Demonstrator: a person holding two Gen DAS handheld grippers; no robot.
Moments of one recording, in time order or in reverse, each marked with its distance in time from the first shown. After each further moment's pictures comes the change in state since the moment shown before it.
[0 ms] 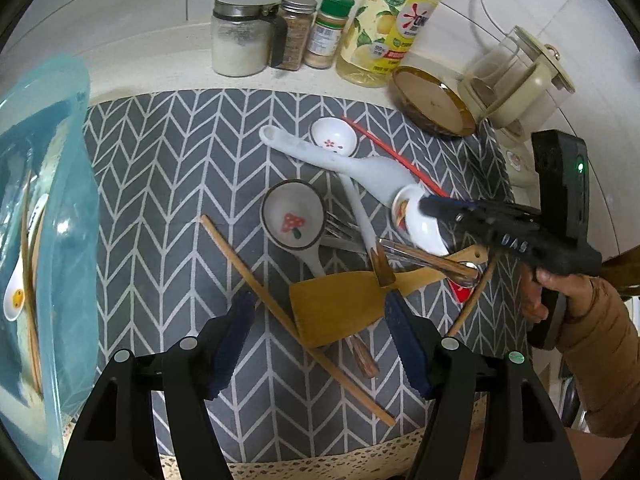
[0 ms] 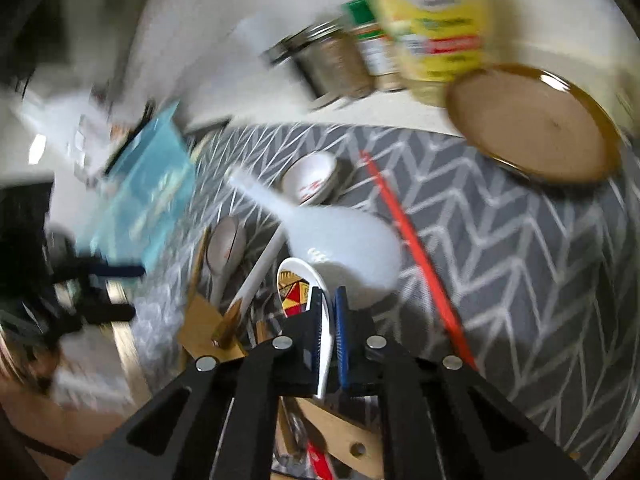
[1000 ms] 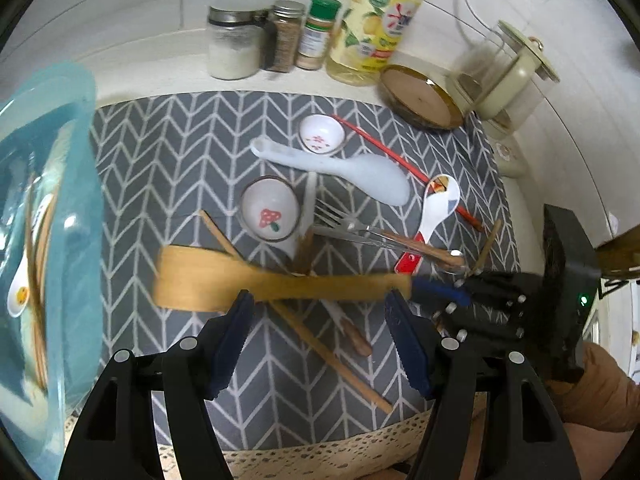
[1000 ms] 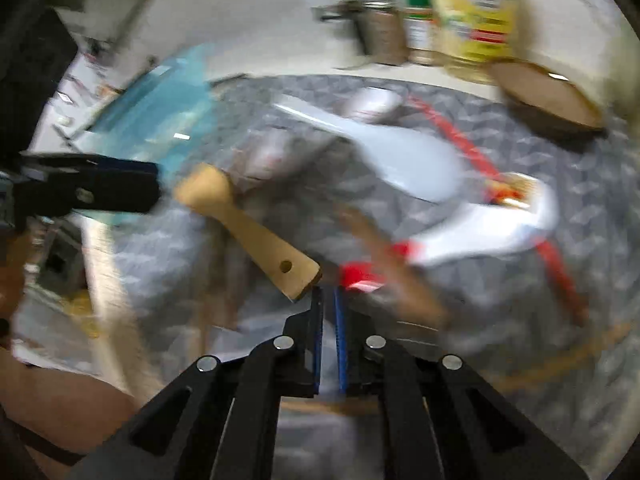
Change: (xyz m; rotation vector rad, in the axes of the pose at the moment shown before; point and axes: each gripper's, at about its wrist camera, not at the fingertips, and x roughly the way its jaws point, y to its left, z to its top) left arm -0.013 -0.001 -0.011 0.018 -0.021 -0.006; right arm 0.019 0.092 -0.073 -0.154 0.035 -0.107
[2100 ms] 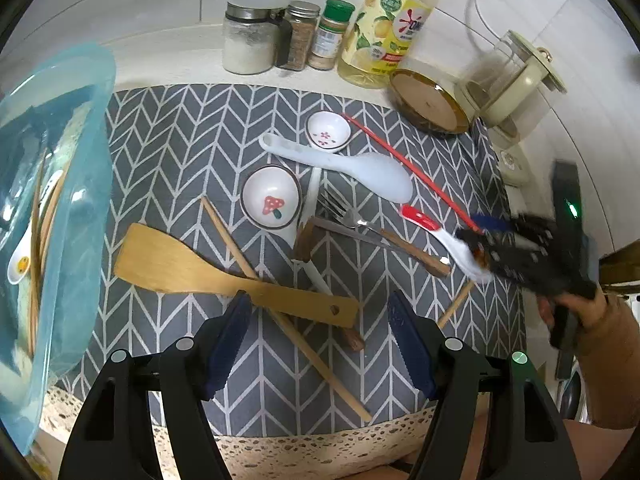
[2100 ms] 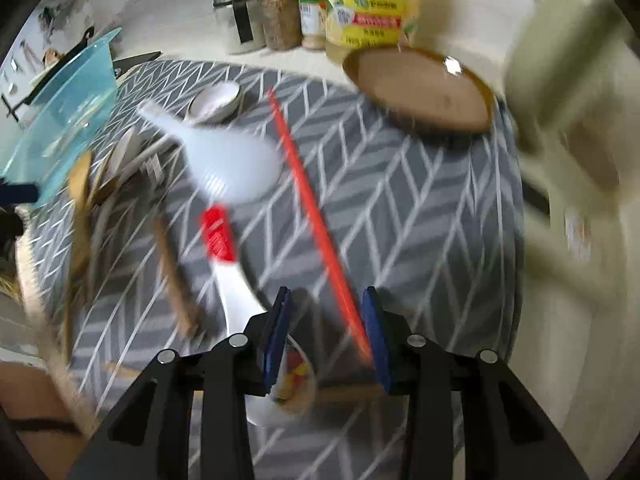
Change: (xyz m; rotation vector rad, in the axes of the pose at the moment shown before) left arm -0.001 -0.006 -0.011 -0.051 -0.017 0.009; right arm -0.034 -0.089 0.012 -0.018 0.137 -0.327
